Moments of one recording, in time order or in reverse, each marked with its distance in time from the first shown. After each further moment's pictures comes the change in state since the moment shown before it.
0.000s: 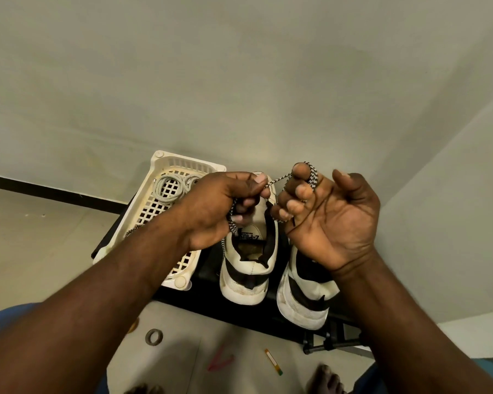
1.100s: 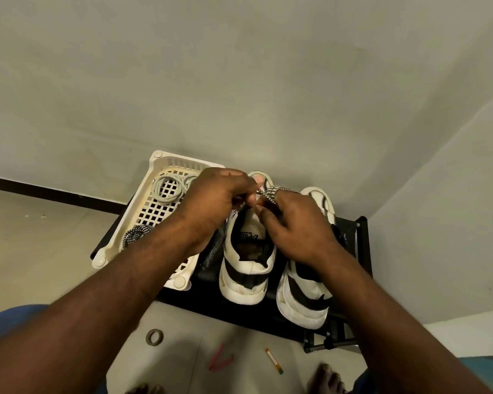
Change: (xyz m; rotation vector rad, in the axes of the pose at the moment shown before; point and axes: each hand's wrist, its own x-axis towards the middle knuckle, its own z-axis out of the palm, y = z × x) left_hand -0.006 0.002 0.010 0.305 0.267 0.195; right_hand 0.005 0.023 -0.038 -2.115 0.390 0.007
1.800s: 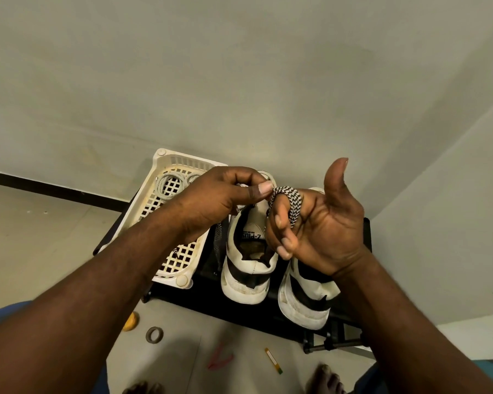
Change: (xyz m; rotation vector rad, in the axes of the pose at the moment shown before) left_hand 0.007 -0.002 -0.020 0.068 -0.265 -0.010; right_hand -0.007 -0.022 -0.031 1.715 -0.539 0.002
